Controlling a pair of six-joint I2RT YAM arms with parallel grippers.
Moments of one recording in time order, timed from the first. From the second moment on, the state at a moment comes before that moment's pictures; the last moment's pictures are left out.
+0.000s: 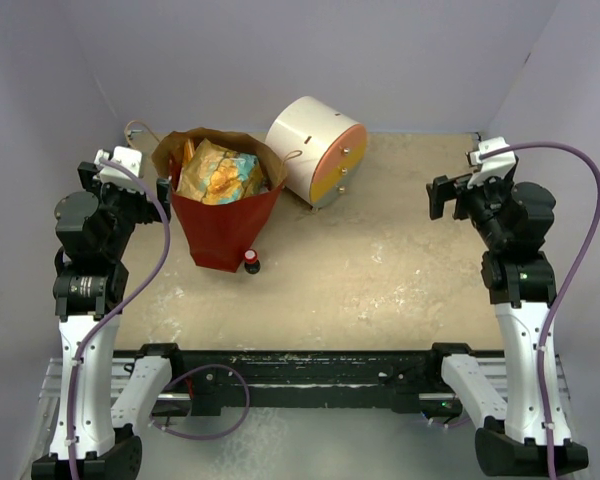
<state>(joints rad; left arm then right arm) 0.04 0.77 1.11 -0.43 0.10 0.22 -0.03 0.82 1.14 -0.44 -0.20 -0.20</state>
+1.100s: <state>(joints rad) 0.04 0.77 1.10 -0.41 0.07 0.22 -0.03 0.81 1.11 -0.45 -0.20 -0.22</state>
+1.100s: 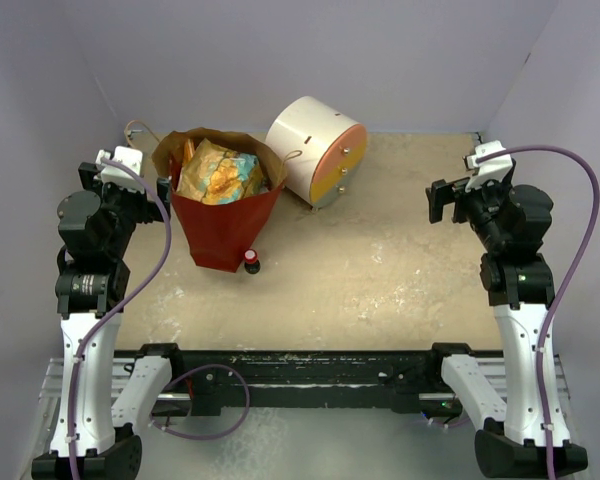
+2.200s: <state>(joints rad) 0.04 0.77 1.10 -0.41 0.07 0.21 -0.03 0.81 1.11 -0.43 -0.18 -0.22</state>
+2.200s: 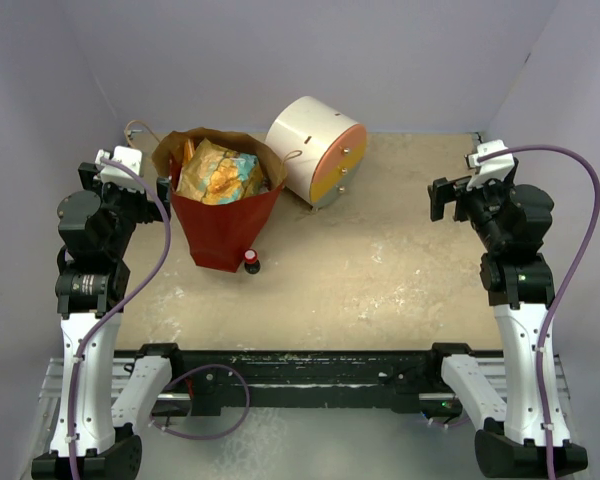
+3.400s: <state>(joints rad) 0.04 0.77 1.08 -0.41 0.07 0.21 -0.03 0.82 1.11 -0.42 -0.15 -0.22</state>
